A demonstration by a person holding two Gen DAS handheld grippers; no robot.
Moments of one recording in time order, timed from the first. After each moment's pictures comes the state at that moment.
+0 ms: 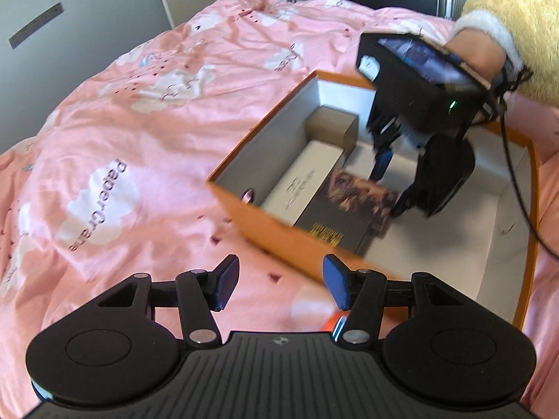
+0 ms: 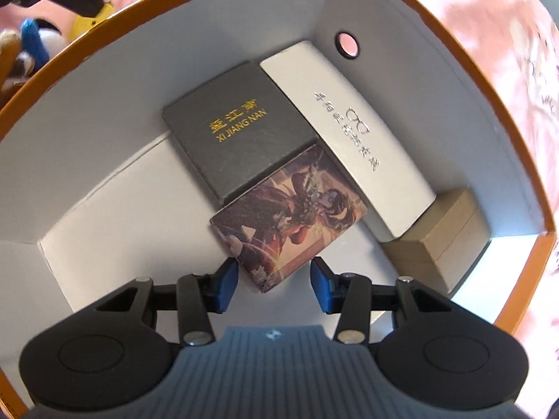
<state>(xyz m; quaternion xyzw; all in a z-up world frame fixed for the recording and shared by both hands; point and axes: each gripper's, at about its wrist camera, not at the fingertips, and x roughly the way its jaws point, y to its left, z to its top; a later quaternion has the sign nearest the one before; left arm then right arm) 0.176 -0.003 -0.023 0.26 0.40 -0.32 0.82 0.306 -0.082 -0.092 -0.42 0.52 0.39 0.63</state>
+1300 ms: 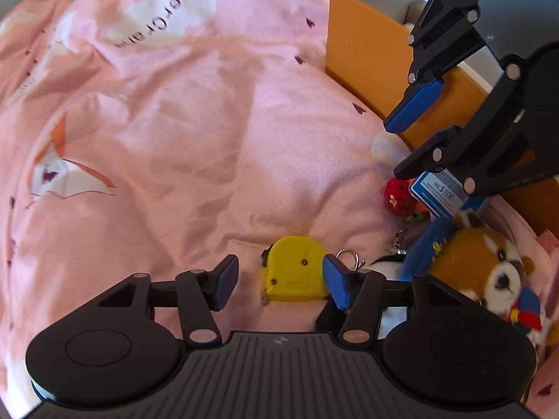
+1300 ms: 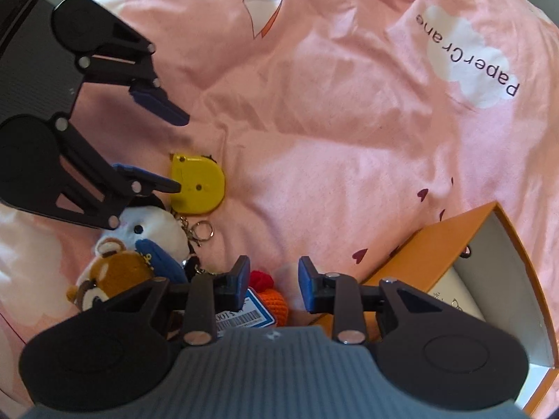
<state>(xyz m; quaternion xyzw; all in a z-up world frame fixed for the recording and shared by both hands) 0.183 0.102 -0.086 0.17 0.58 -0.21 0.77 0.197 0.027 -0.056 -0.36 0.52 0.43 0.64</state>
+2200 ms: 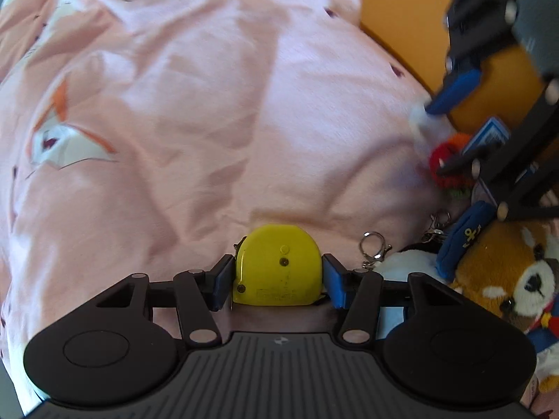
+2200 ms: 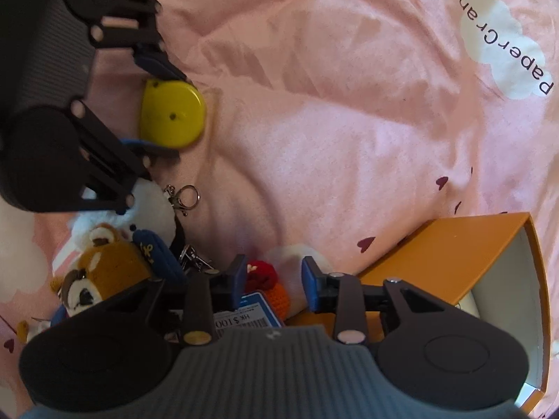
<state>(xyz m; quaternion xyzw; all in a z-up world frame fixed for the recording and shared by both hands) 0.168 0.112 -0.100 0.18 0.63 -0.15 0.74 0.202 0.041 -0.086 -0.42 0.56 0.42 0.57</state>
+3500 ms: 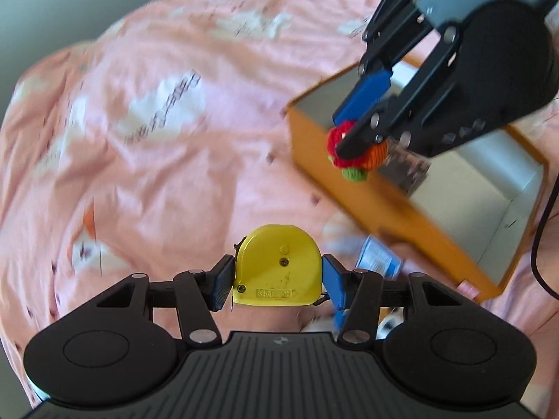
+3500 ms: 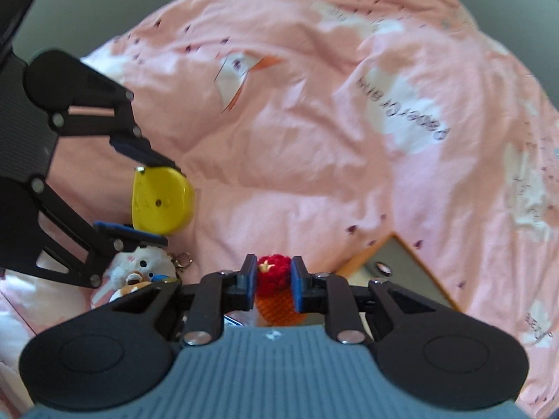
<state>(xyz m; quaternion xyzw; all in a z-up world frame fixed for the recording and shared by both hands) 0.158 0.058 0.013 0.19 0.48 -0.23 0.82 0.224 -0.028 0.049 -0.32 0.44 0.43 0.72</state>
